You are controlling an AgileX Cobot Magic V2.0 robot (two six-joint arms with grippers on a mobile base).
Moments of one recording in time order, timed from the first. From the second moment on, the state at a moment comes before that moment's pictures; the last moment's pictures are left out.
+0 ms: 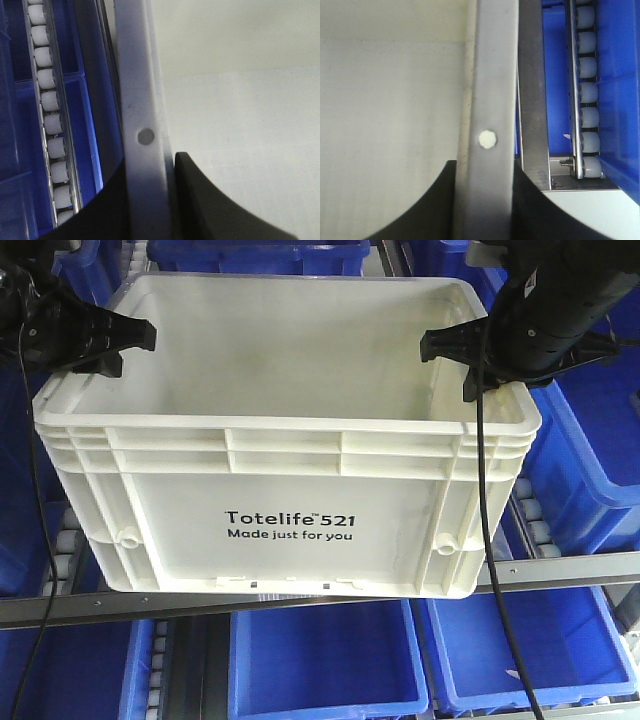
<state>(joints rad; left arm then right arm) -0.22 1.59 -1.59 0.03 0.99 -0.16 0.30 1.70 -1.73 -0.07 1.19 0.28</state>
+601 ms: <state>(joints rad) -0.22 1.59 -1.59 0.03 0.99 -0.16 0.30 1.70 -1.73 -0.07 1.19 0.28</state>
